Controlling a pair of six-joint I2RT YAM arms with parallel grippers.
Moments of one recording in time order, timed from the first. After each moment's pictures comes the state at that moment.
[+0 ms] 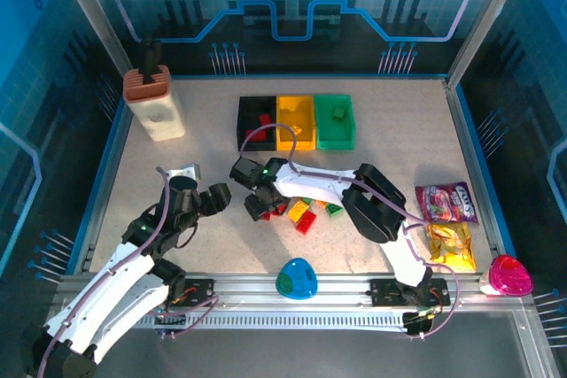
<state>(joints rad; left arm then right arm) -0.41 0.64 0.49 -0.53 -0.10 -0.69 1.02 2.12 1.62 -0.88 0.10 0.44</state>
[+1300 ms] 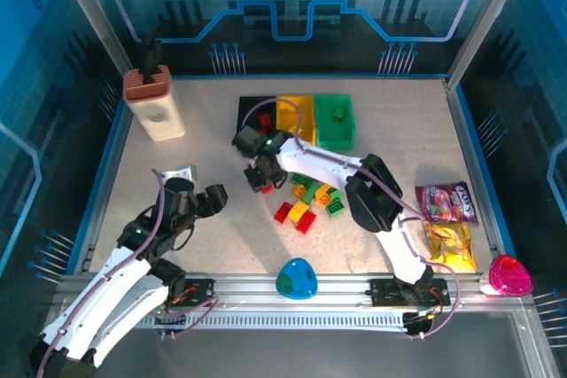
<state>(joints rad) -0.41 0.59 0.51 -0.60 -0.12 -0.68 0.88 2.18 1.89 -0.97 0.04 0.36</state>
